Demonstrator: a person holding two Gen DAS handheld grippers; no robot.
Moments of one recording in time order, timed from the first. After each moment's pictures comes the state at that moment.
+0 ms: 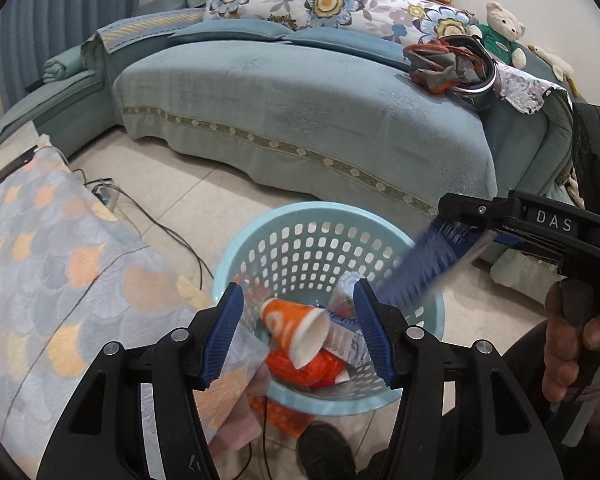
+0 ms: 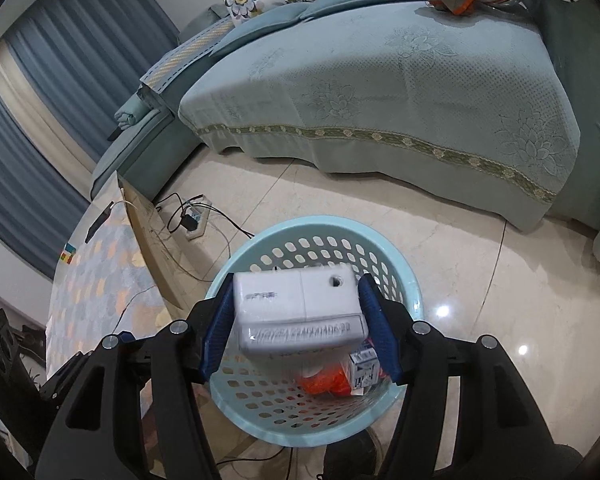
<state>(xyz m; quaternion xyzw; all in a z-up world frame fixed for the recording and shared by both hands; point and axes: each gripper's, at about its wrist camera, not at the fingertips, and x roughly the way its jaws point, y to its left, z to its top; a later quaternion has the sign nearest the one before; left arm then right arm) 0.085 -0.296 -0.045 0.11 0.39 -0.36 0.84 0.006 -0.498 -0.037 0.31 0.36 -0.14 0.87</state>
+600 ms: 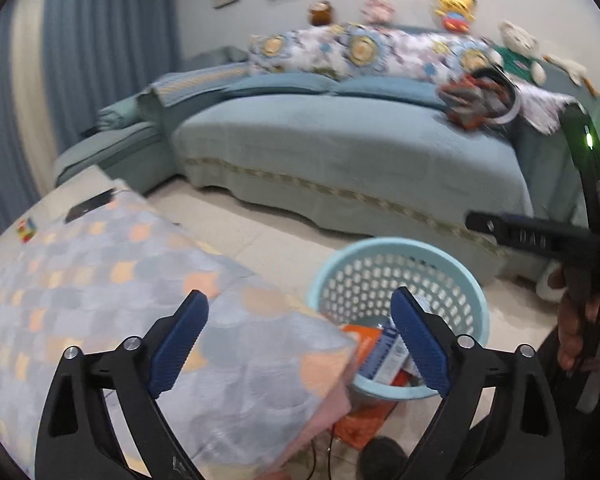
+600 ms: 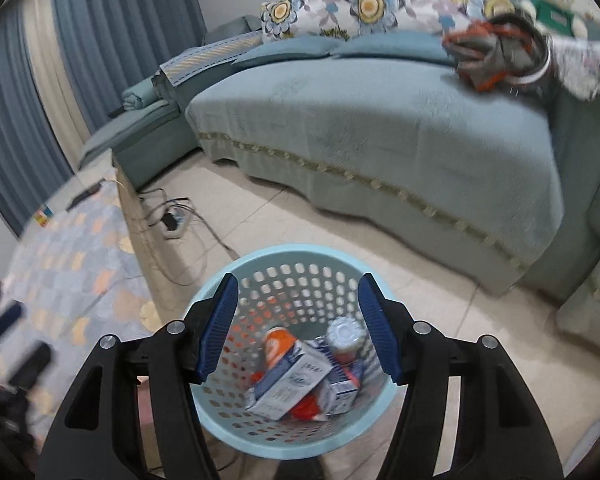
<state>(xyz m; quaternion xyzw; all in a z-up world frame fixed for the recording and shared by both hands) 0.056 -0.225 0.005 0.13 0.29 -0.28 0.90 0.013 -0.449 -0.013 0.17 0.34 -0.18 0.91</state>
